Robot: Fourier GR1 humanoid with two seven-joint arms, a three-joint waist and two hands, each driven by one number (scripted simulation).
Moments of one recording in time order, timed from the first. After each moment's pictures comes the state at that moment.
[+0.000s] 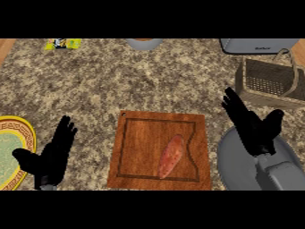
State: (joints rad) left arm 0.06 0.24 -0.18 -1.35 0.41 0.23 -0.11; right arm -0.19 -0.38 0.34 -1.41 -0.44 -0.20 0.07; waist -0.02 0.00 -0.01
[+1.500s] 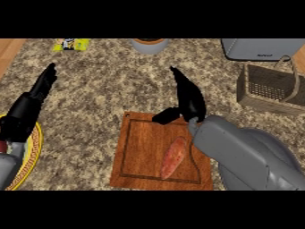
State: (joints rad) left arm -0.23 0.54 -0.21 -1.46 0.14 0.17 -0.06; right arm -0.83 -0.27 0.89 -1.04 -0.02 -0.63 0.61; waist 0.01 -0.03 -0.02
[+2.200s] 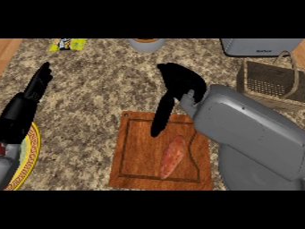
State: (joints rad) left arm -0.21 0.54 -0.18 -1.49 0.14 0.17 -0.05; right arm -1.12 -0.39 0.88 -1.28 -0.29 -0.05 1.14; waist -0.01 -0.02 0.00
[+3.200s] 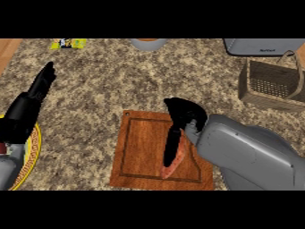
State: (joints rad) left arm -0.21 0.49 -0.16 -1.52 0.09 0.15 -0.03; right arm -0.93 -0.38 0.97 -1.32 -0.28 0.03 1.15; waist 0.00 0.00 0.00
